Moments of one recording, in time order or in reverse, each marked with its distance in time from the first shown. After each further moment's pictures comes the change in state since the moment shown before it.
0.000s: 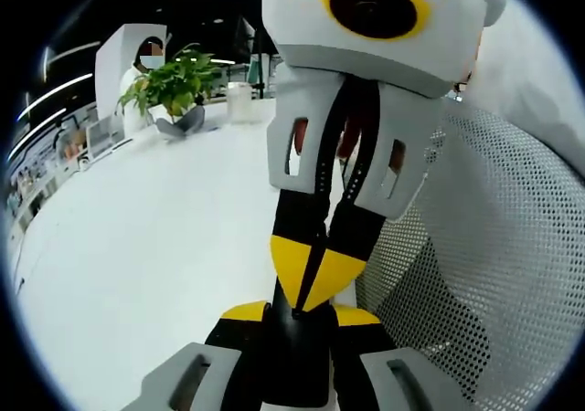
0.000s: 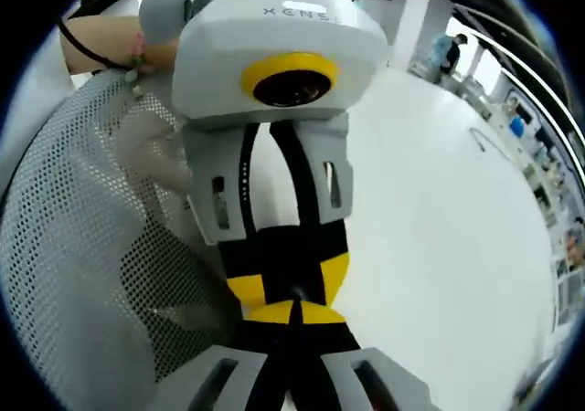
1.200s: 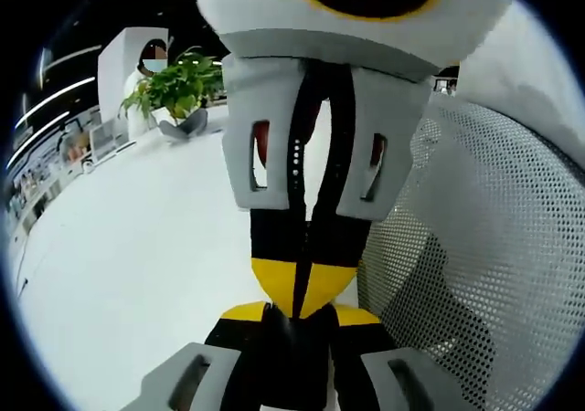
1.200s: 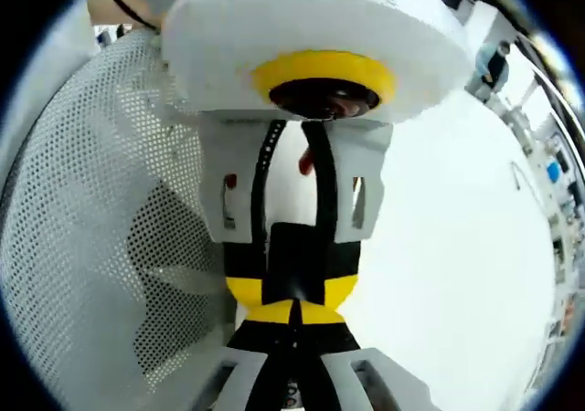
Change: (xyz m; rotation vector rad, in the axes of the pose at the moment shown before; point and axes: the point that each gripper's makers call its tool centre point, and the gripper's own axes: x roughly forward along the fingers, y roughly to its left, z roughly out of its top) left arm 0.001 0.002 0.002 0.004 -0.010 0.026; right arm 0.005 -0.004 0.004 -0.183 0.103 0.126
